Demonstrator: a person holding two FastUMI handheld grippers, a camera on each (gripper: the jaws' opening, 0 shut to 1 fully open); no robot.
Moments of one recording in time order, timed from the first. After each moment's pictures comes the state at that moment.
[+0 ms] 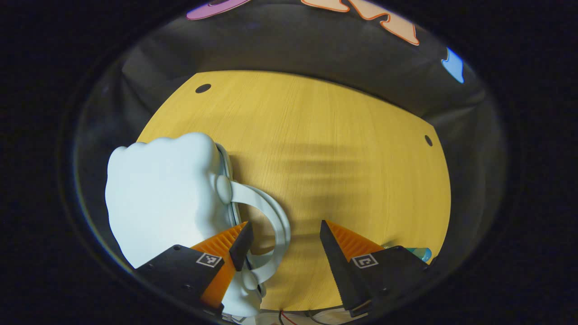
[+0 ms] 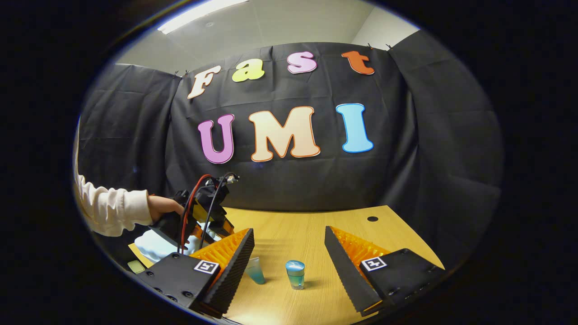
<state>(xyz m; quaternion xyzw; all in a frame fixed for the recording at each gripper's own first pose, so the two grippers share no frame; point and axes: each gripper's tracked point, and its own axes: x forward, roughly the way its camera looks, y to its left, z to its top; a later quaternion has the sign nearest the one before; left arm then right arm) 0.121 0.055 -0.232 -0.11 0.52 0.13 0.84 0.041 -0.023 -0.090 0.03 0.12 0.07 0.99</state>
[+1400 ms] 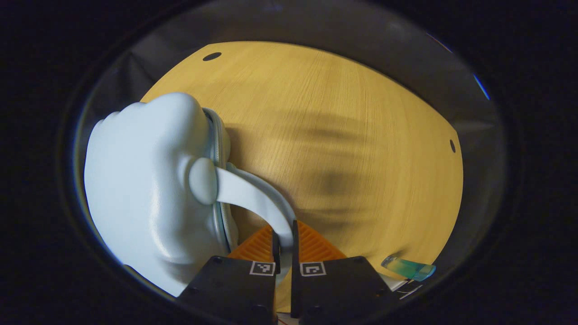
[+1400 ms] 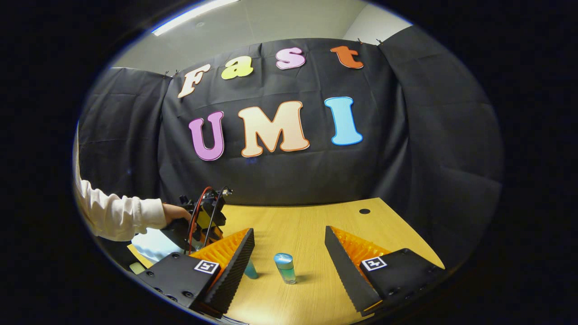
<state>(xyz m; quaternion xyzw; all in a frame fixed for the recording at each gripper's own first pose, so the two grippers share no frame) 0.129 0.063 -0.277 -0.16 0.55 0.16 0.80 0.033 -0.044 -0.103 0.03 0.14 0.05 0.99</state>
